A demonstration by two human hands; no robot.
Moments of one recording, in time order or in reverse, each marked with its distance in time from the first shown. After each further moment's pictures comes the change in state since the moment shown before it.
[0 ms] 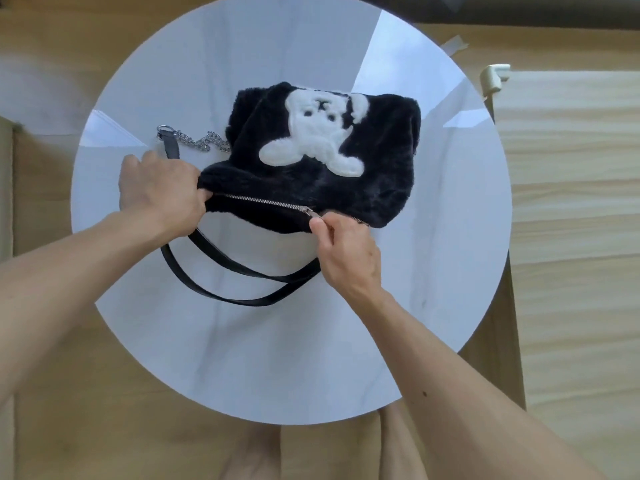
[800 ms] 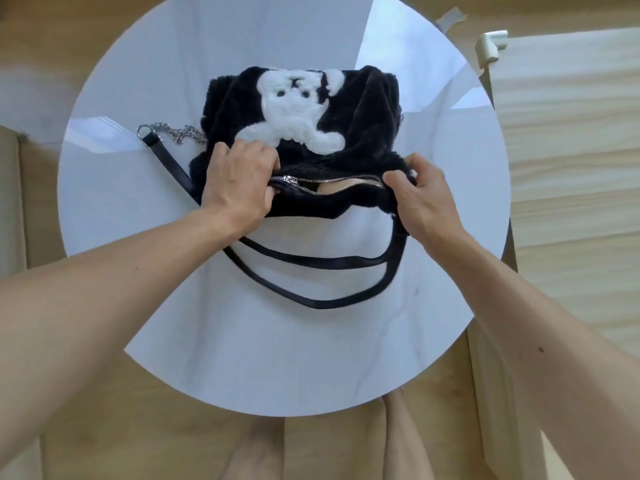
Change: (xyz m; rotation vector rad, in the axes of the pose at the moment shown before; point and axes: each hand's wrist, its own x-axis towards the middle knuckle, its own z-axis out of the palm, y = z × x) left_hand 0.005 0.117 0.003 -0.203 0.232 0.321; right_hand 0.049 0.074 -0.097 0.456 -0.029 0.174
